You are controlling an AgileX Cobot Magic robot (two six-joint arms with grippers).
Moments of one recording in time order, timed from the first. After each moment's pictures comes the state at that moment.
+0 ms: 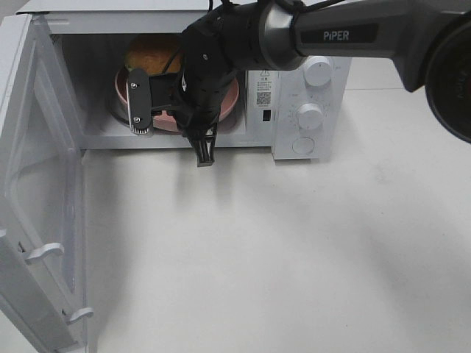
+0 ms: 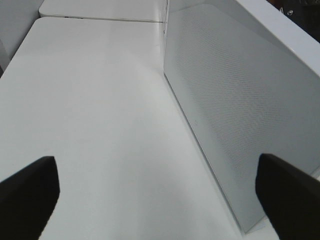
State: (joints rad) left arm 0.02 -0.01 -0.52 -0.09 1.08 0.03; right arm 0.68 2.32 -1.86 -0.23 0.57 -0.95
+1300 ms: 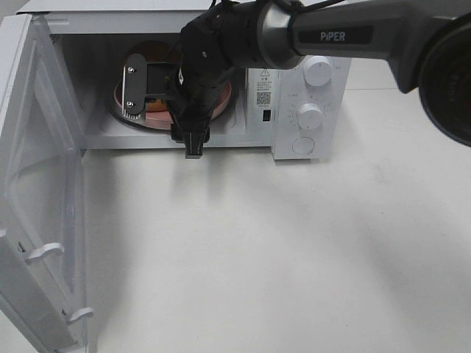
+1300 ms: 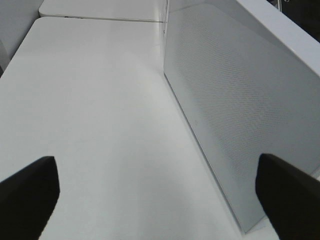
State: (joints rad) left arm 0.02 -0.01 -0.52 -0.09 1.08 0.03; right arm 0.68 2.32 -1.87 -0.23 0.51 -0.84
